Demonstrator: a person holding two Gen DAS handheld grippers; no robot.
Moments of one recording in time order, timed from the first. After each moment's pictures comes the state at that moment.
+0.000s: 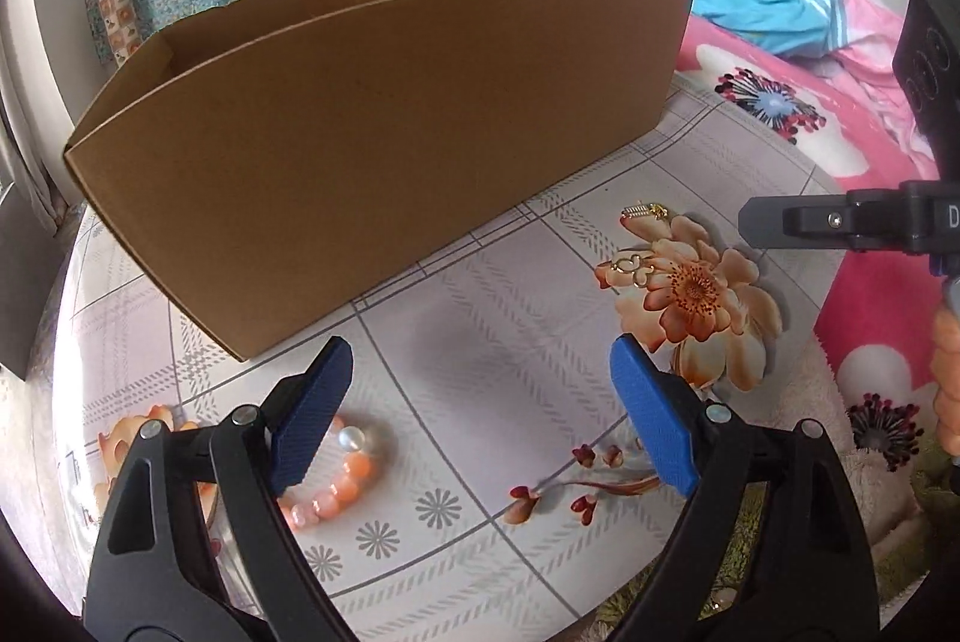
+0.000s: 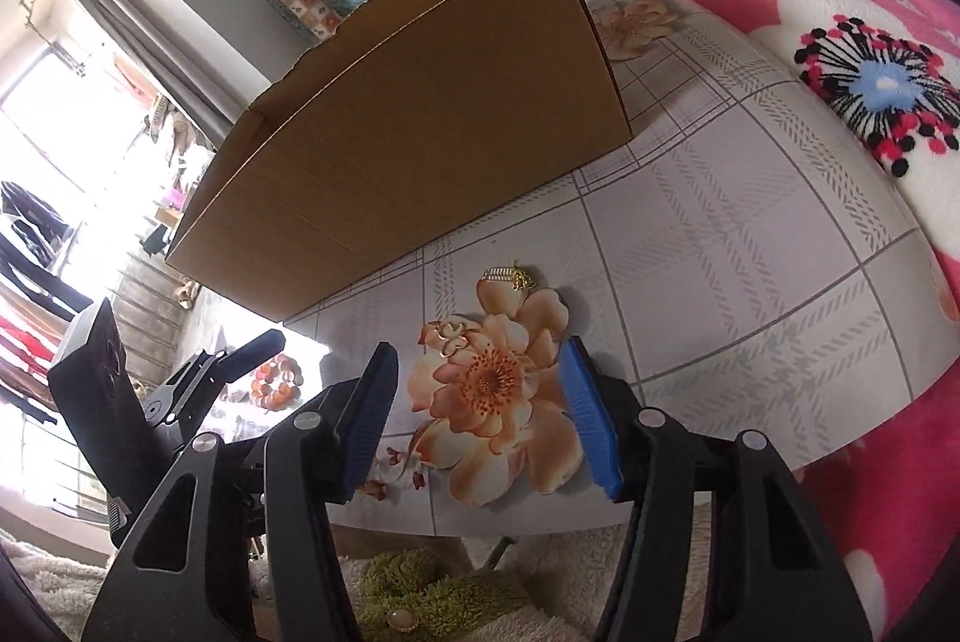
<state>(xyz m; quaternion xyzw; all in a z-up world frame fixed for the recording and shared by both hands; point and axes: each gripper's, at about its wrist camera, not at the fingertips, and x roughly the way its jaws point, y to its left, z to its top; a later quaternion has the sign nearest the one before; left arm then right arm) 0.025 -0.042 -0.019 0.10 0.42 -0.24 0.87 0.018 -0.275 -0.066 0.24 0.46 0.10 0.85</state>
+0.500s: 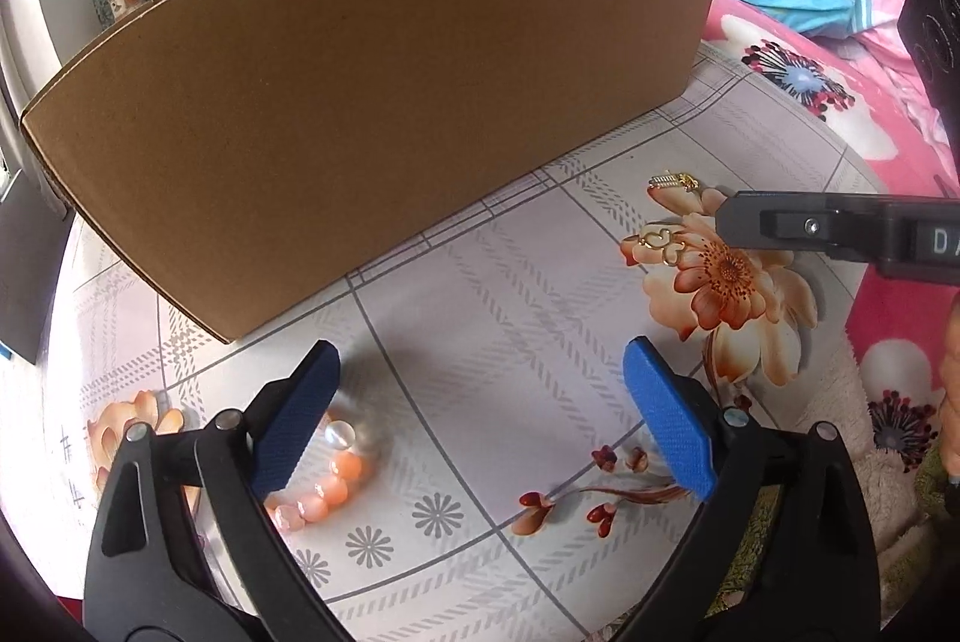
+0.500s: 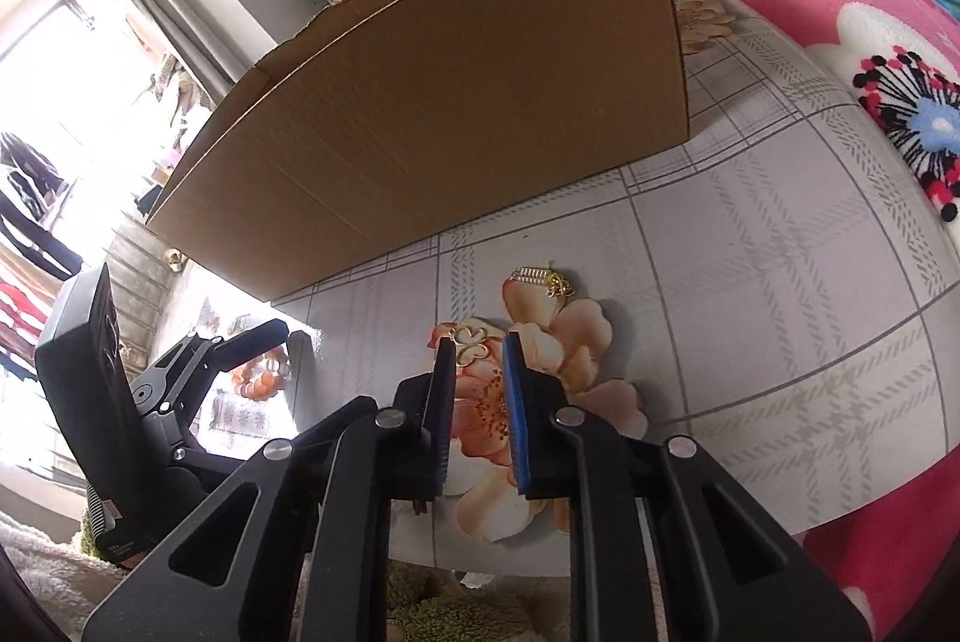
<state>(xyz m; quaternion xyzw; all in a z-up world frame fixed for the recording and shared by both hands) 0.031 -0.044 -0.034 0.11 0.45 -0.21 0.86 0.036 -0.249 -0.077 0.19 0.47 0.12 0.85</state>
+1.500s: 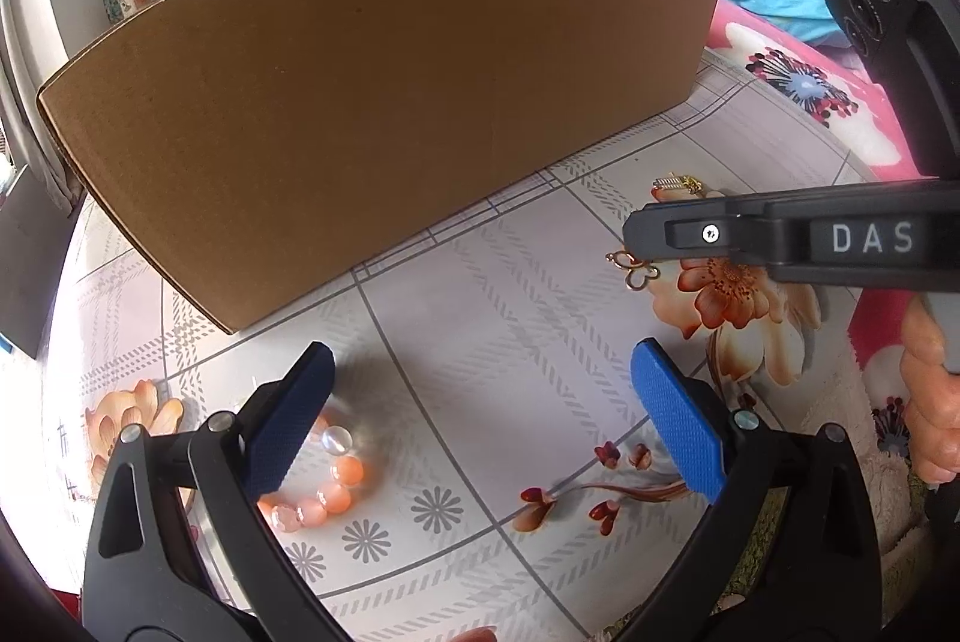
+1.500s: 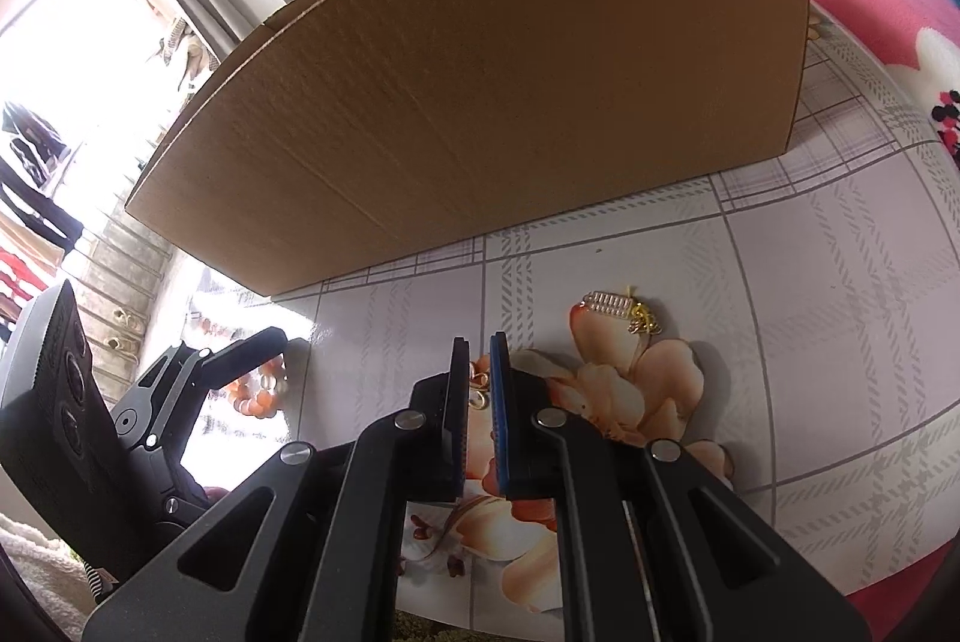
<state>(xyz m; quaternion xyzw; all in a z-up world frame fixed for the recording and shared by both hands) 0.027 -0.043 -0.034 0.11 0.43 -0.21 0.87 0.066 -0.216 -0.086 0.17 0.50 0.15 0.83</state>
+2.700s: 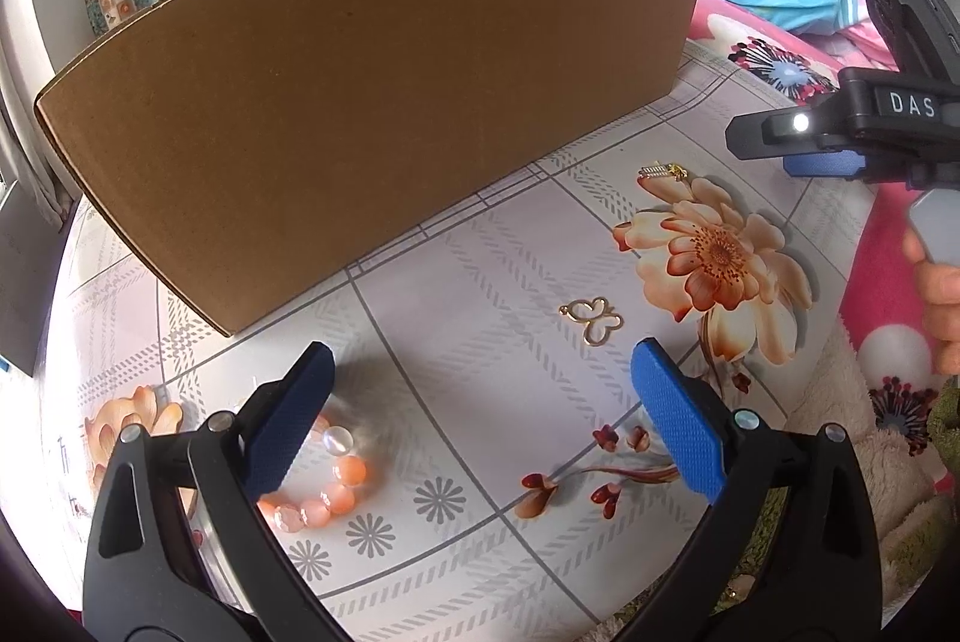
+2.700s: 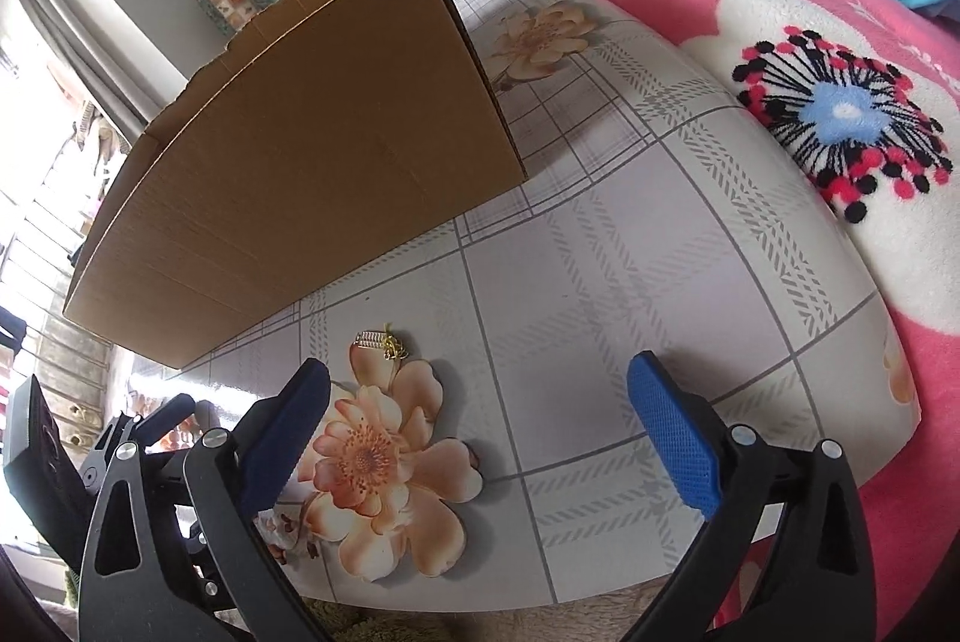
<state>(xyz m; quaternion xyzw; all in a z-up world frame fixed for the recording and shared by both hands) 0.023 -0.044 -0.034 0.11 0.43 -0.23 0.87 0.038 -0.293 -0.081 0.21 0.48 0.01 0.85</state>
